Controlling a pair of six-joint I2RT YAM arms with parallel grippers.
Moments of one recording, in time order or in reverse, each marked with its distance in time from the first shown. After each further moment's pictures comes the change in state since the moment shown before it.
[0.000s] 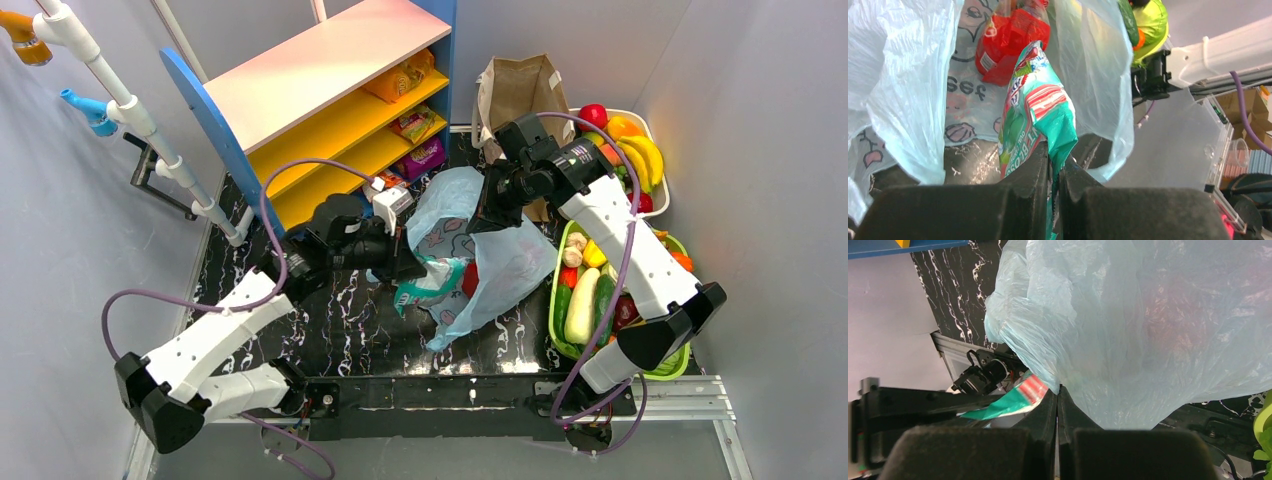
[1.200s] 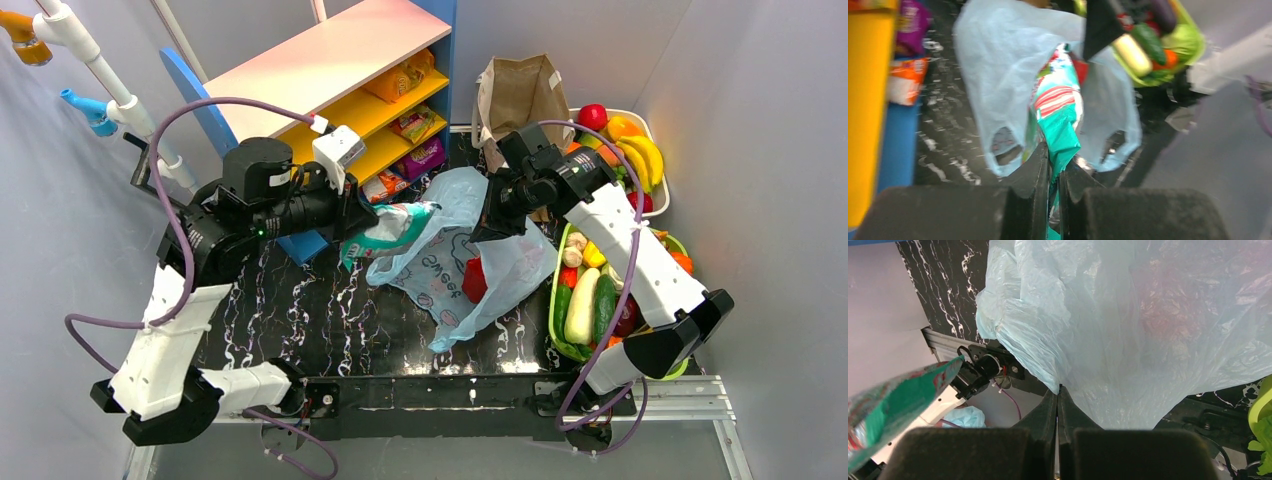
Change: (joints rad) left arm 0.104 0.095 0.739 -0.590 -0.196 0.350; right arm 0.010 -0.050 -0.076 0.000 0.009 0.000
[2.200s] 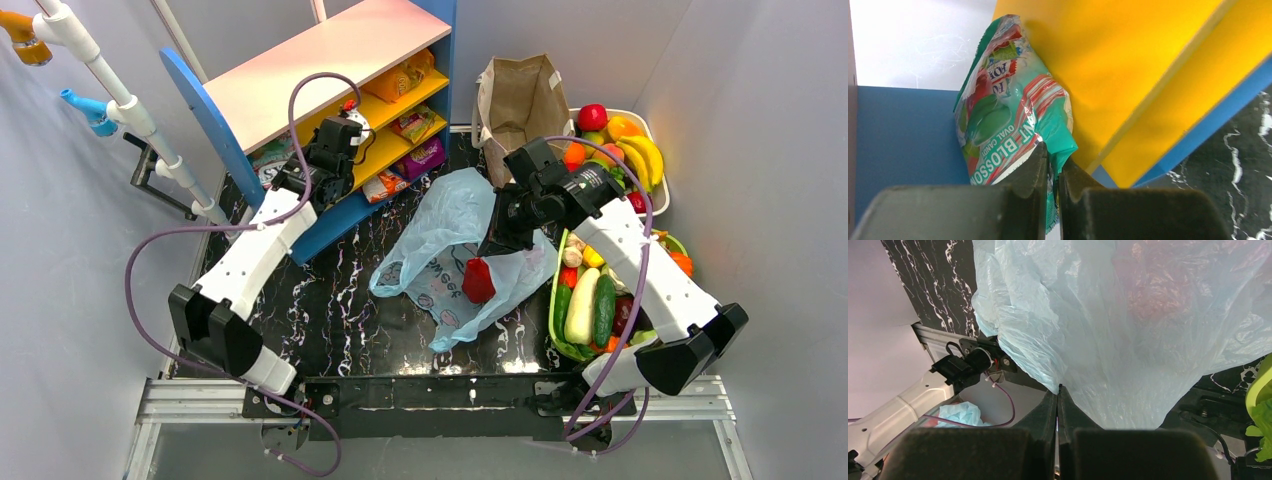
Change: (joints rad) left arm 0.178 0.358 -0.263 0.404 -1.091 0.504; right arm 0.002 -0.092 -0.133 0.016 0.000 0.020
